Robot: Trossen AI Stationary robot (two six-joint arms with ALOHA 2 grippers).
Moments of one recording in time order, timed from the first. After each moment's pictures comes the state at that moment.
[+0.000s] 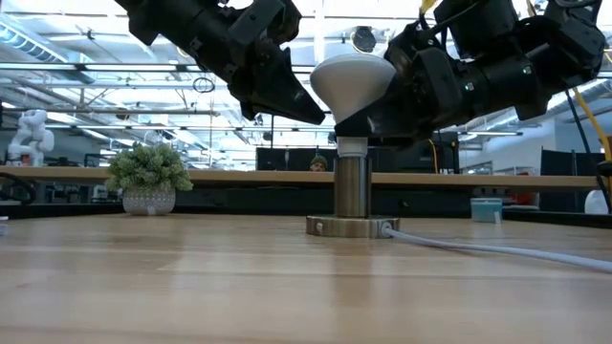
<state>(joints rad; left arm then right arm) -0.16 1.62 0.90 0.14 -0.19 -0.21 0.15 1.67 0.47 0.86 0.19 0.09</state>
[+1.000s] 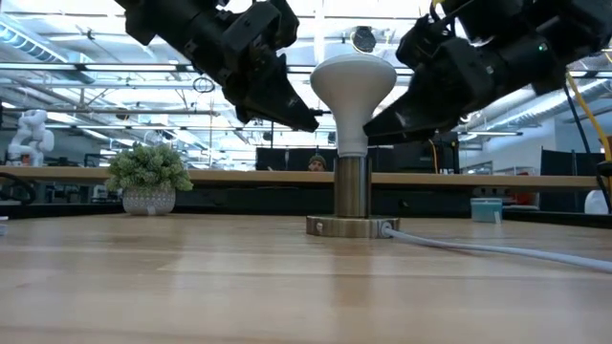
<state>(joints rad) -0.16 1.62 0.90 0.10 -0.19 -0.23 0.15 1.48 0.47 0.52 0.18 0.13</state>
